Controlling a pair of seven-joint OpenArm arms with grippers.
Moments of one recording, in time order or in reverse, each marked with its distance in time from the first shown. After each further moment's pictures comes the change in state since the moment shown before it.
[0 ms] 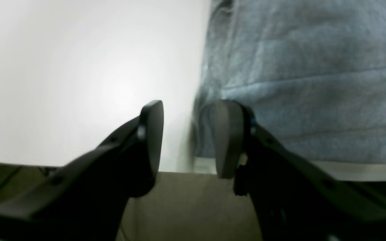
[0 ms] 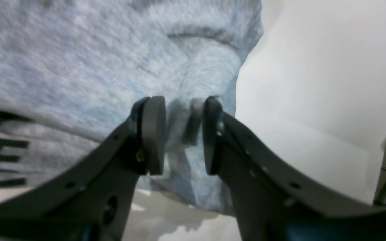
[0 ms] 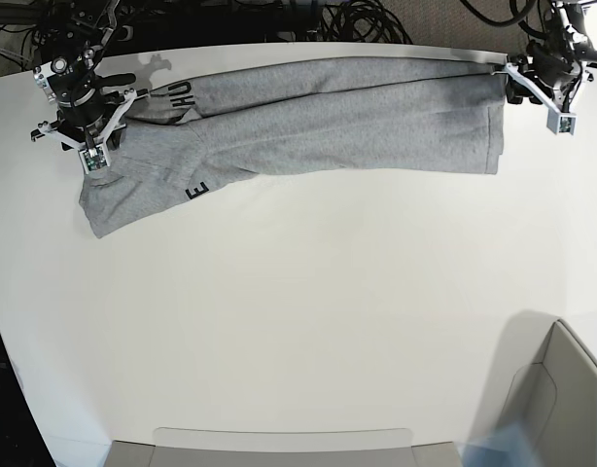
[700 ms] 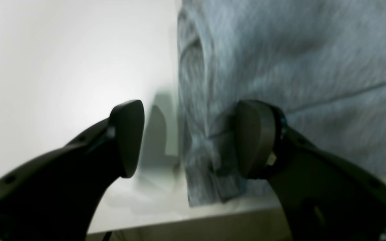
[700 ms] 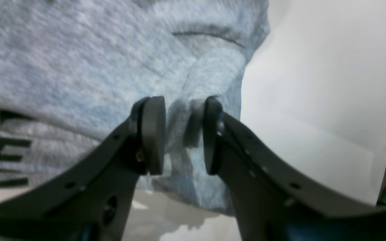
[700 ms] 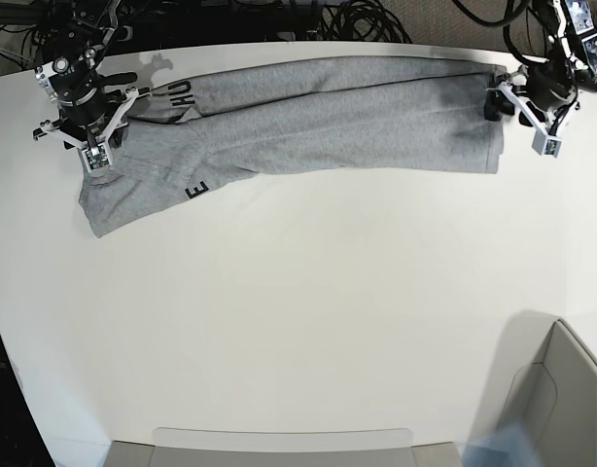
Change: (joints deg) left arm -10.9 0.7 0.6 -12.4 0.4 -14.0 2.7; right arm 0.0 -0.2 0.1 -0.4 -0.1 0.0 0.1
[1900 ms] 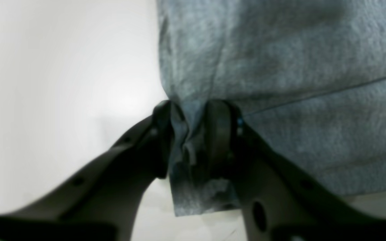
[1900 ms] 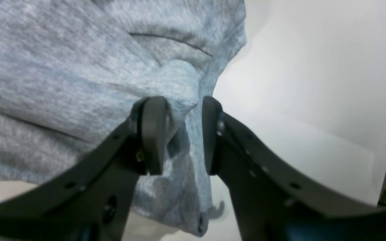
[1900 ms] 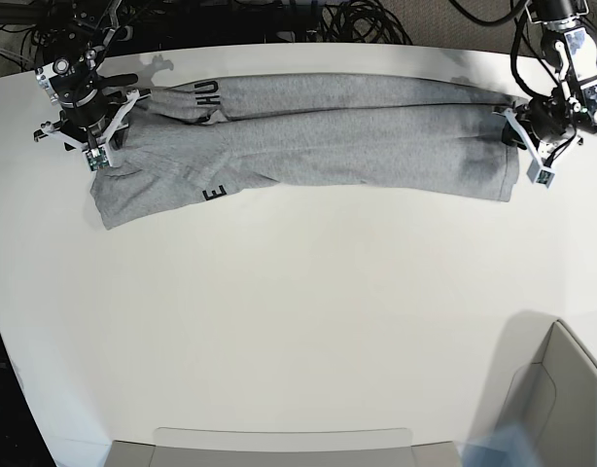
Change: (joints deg) left arm -9.4 0.0 8.1 -15.4 9.8 -4.4 -2.0; right arm 0.2 -0.1 -0.1 0.0 -0.1 0.0 0.0
